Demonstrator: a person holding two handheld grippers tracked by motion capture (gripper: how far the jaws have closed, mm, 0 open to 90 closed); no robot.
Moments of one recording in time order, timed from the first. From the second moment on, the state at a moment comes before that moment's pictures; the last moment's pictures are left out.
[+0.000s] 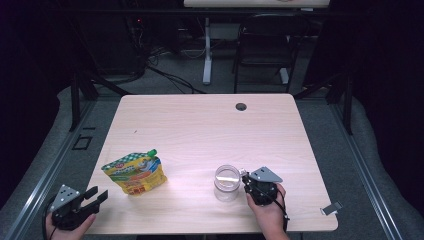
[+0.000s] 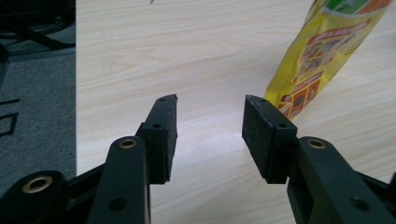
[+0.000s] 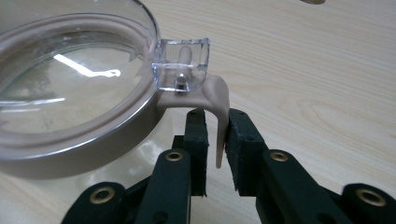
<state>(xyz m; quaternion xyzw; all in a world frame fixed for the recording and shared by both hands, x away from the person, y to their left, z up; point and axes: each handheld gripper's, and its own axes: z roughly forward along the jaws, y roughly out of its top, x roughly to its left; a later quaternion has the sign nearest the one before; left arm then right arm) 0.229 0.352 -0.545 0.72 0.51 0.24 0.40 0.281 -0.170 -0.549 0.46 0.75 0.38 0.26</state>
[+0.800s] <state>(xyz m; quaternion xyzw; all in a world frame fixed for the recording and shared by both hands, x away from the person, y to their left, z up) 0.235 0.345 -0.546 0.73 0.50 0.23 0.40 0.266 -0.197 -0.511 0.47 0.74 0.42 0.24</state>
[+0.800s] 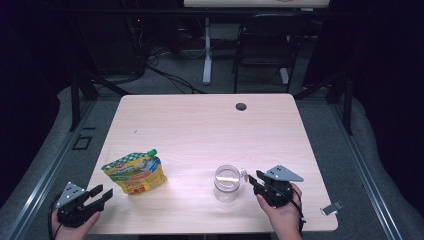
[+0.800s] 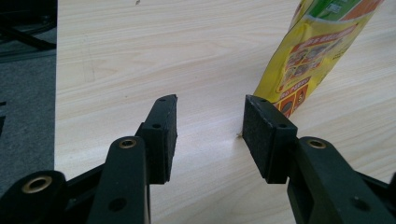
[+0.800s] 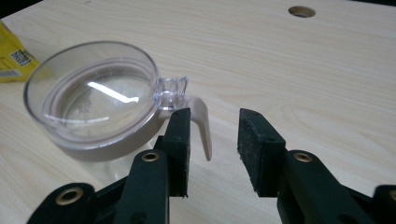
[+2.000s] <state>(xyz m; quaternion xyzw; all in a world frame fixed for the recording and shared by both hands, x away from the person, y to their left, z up) 0.233 0.349 -0.546 0.73 0.50 0.24 0.40 0.294 -0.177 -0.489 0.45 0.77 0.41 0.20</state>
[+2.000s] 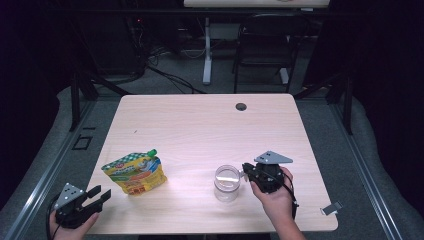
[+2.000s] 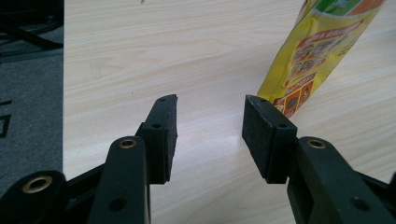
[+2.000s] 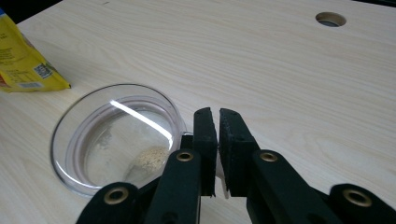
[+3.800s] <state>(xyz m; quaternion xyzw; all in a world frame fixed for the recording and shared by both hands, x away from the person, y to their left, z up) 0.231 0.348 -0.547 0.73 0.51 0.24 0.40 0.298 -0.198 -0.505 0.50 0.71 0.49 0.11</state>
